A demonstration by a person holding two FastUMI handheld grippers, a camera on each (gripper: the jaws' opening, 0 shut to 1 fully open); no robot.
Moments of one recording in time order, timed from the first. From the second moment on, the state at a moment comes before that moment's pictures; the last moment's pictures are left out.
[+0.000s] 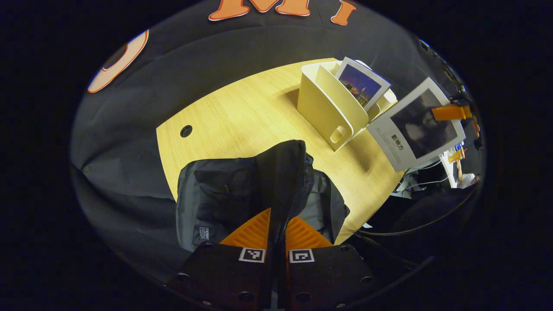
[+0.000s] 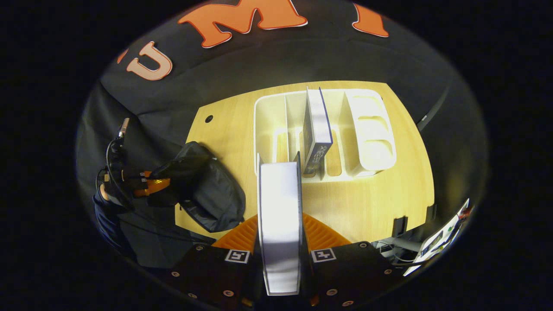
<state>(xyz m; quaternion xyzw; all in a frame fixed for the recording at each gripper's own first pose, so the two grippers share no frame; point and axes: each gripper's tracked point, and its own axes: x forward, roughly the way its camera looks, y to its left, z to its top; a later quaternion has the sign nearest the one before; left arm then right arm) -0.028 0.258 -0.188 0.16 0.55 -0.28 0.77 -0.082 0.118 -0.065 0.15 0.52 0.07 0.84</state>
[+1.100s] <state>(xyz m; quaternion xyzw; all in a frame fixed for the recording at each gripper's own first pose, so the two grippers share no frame) -0.044 0.245 -0.183 0.10 0.53 -0.26 0.80 -0.075 0.221 -0.119 0.39 0.44 0.17 0.79</state>
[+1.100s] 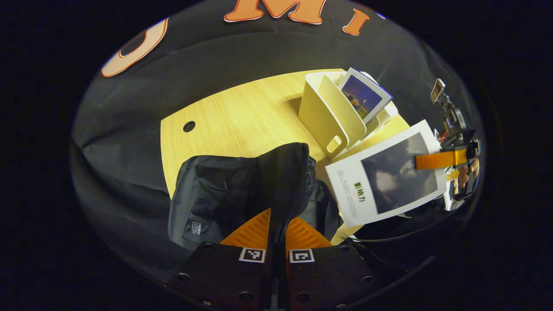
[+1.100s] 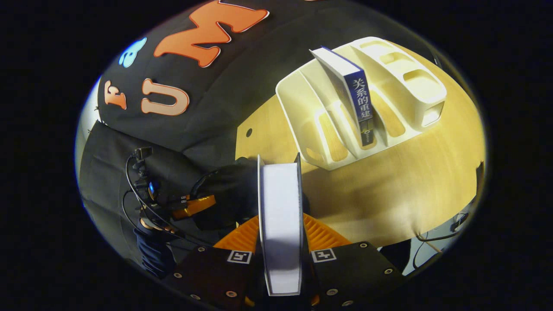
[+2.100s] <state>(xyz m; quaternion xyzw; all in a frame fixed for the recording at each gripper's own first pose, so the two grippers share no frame) -0.036 0.237 -0.172 0.05 0.51 -0.24 0.83 -0.029 0.349 -0.162 0.46 0.40 0.22 0.76</state>
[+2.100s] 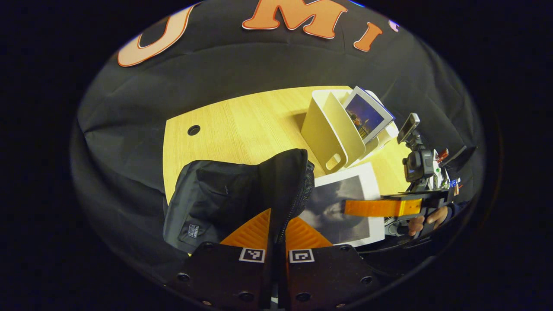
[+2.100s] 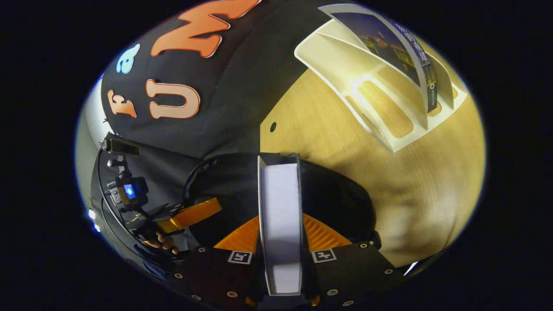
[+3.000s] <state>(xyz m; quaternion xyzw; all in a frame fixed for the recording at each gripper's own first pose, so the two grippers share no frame) -0.036 0.231 -0.168 0.03 0.50 -0.23 0.84 0.010 0.427 -0.194 0.48 0.37 0.20 0.77</state>
